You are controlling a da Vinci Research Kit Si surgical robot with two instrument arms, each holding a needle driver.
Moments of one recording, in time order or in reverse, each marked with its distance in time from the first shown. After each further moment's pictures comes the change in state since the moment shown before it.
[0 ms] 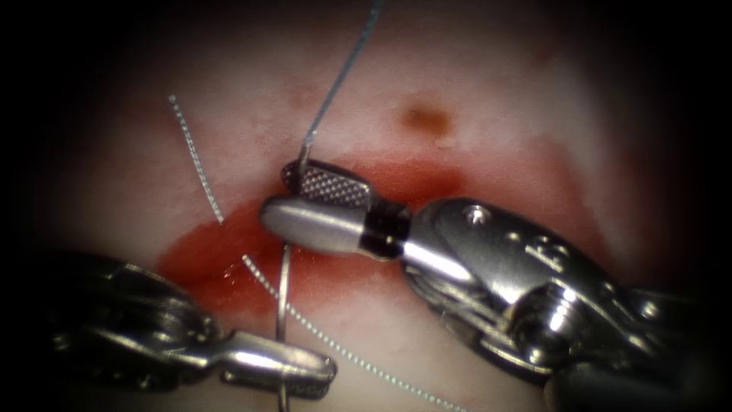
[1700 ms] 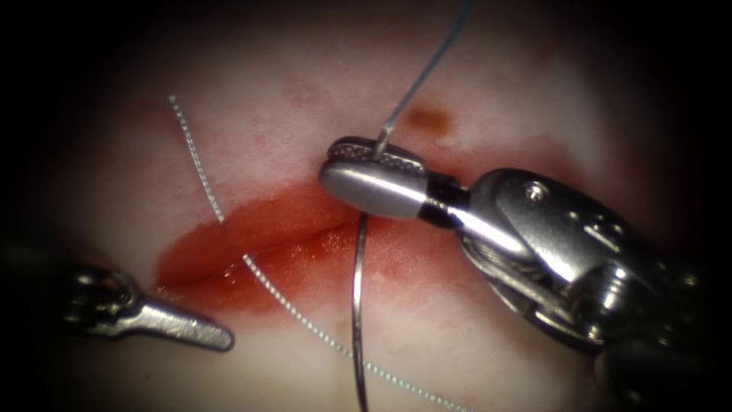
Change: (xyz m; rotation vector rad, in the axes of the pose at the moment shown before) right arm 0.002 0.002 -0.002 0.094 0.099 -0.257; left arm -0.003 0.002 -0.005 -0.298 -0.180 0.861
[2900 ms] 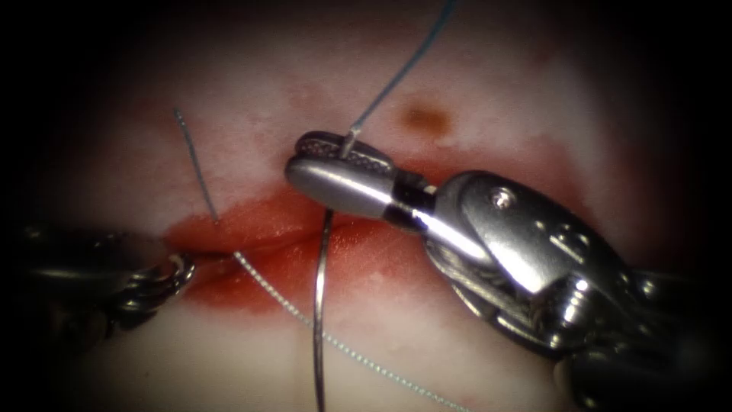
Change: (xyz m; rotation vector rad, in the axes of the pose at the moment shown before) right arm -0.001 -0.001 0.002 0.011 0.024 0.031; left arm -0.001 0.004 0.003 -0.611 -0.178 0.188
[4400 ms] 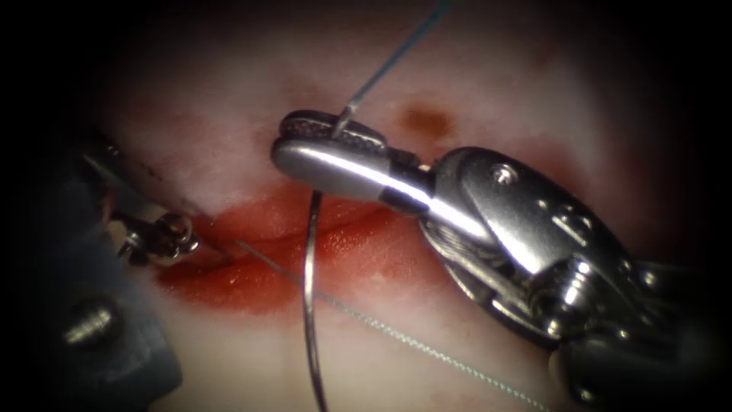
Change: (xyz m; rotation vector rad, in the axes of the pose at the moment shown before) right arm 0.001 0.000 0.001 0.091 0.046 0.040; left arm -0.002 0.001 0.001 0.146 0.516 0.185
